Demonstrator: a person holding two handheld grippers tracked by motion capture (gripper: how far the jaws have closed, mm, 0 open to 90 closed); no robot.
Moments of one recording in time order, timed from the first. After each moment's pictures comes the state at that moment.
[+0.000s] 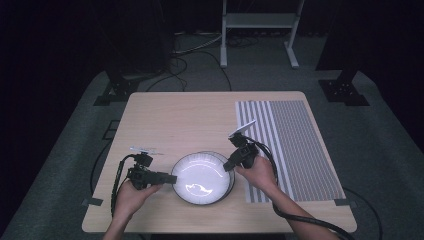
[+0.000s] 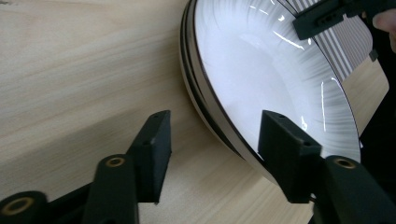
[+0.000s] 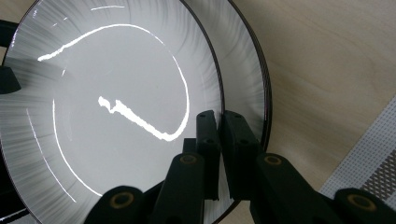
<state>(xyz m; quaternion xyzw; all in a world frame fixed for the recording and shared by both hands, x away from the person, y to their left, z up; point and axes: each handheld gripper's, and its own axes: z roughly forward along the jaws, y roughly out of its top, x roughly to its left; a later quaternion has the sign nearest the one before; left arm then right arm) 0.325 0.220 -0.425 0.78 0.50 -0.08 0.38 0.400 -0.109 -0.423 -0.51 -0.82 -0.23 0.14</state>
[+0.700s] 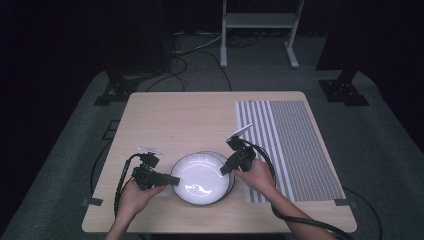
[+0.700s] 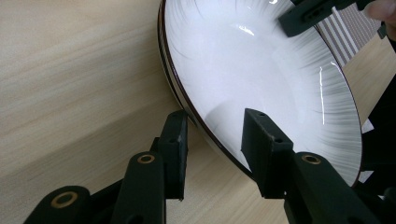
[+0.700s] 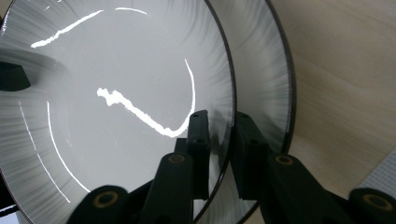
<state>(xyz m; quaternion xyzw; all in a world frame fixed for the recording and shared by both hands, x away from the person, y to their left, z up) 0.325 0.206 -0.423 0.80 0.48 -0.08 0.35 0.397 -0.102 -0.435 -0.50 -0.82 -0.23 0.16</state>
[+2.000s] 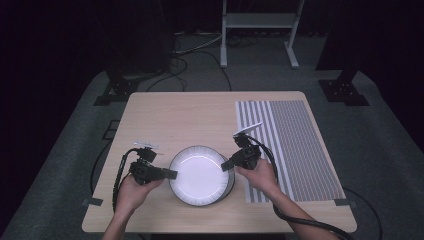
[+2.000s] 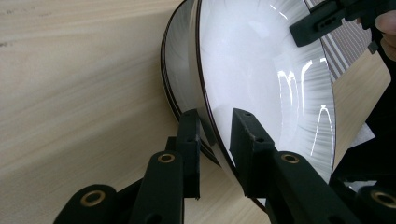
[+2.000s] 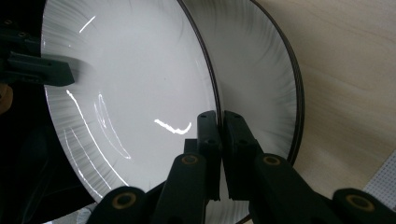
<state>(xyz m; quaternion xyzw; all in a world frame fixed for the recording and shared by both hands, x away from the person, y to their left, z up) 0.331 0.208 -0.404 0.79 0.48 -0.06 0.37 0.391 -0.119 -0.419 -0.51 -0.78 -0.29 0.19</state>
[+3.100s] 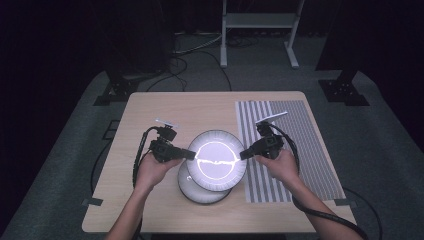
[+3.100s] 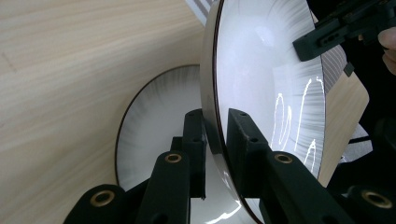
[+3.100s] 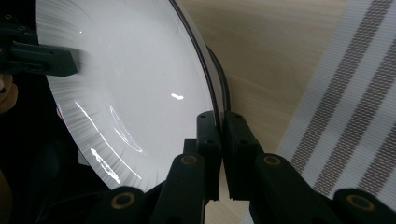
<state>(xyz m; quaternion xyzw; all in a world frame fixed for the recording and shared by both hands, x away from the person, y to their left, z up) 0.378 0.150 -0.367 0.81 0.44 -0.06 0.38 0.399 -0.179 -0.383 -0.55 -0.76 -0.31 0.17</state>
